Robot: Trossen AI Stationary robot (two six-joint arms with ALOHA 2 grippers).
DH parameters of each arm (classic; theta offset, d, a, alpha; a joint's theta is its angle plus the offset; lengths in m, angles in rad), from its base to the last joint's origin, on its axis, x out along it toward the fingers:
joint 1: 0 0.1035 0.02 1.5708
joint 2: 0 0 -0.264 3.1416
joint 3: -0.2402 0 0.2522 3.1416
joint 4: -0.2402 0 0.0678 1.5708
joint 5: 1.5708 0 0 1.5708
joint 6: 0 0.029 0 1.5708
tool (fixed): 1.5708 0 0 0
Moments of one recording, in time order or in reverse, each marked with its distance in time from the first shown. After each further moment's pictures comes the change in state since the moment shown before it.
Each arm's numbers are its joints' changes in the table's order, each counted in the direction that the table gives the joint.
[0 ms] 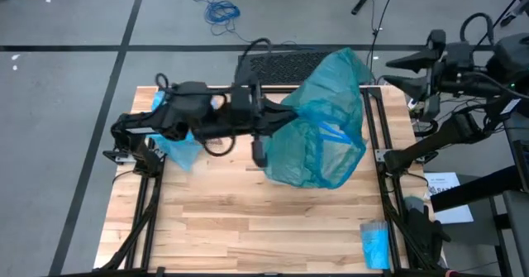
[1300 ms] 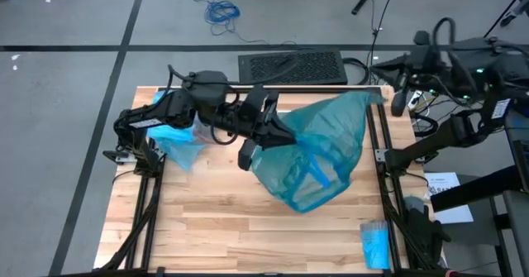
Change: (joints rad) left arm 0.108 -0.004 0.000 -0.185 0.513 -0.361; right arm -0.194 -0.074 0.000 -0.170 0.030 -0.034
